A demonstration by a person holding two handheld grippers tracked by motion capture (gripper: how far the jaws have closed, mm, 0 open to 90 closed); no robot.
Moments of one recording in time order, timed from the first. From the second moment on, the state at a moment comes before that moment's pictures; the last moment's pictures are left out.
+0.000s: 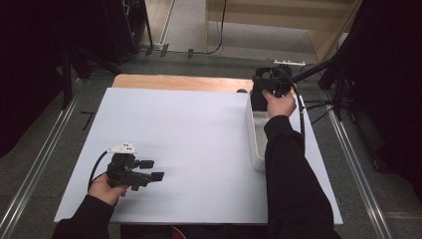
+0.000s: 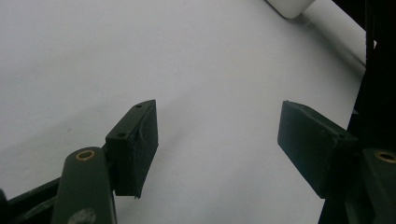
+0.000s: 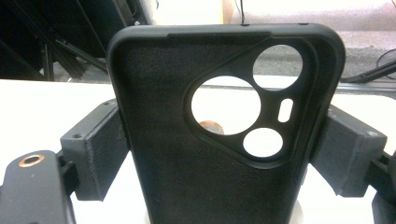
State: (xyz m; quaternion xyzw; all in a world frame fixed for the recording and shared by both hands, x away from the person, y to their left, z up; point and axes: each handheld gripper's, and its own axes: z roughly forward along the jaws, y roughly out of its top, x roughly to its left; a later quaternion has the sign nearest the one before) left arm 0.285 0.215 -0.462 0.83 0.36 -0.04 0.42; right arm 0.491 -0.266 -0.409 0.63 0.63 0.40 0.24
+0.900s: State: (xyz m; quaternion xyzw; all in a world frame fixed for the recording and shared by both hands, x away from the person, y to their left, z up) left arm 0.286 0.214 -0.462 0.83 0.36 -0.04 0.42; right arm 0.496 -0.258 -0.428 0.63 0.64 0.38 0.24
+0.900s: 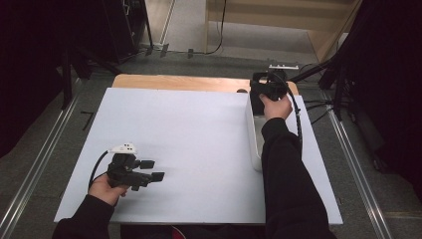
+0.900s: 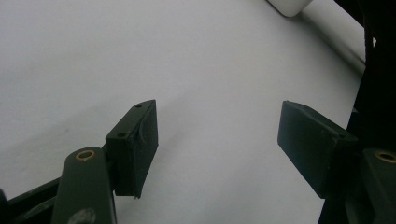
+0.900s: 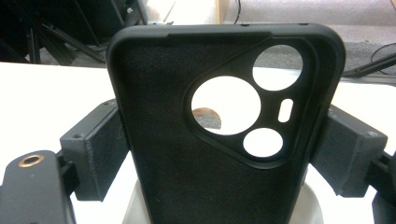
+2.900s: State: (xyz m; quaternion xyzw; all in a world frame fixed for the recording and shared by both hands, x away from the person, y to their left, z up) left arm 0.289 0.207 -0.463 0.84 0.35 -0.05 0.42; right arm 0.495 -0.263 -0.411 0.62 0.67 0.36 0.22
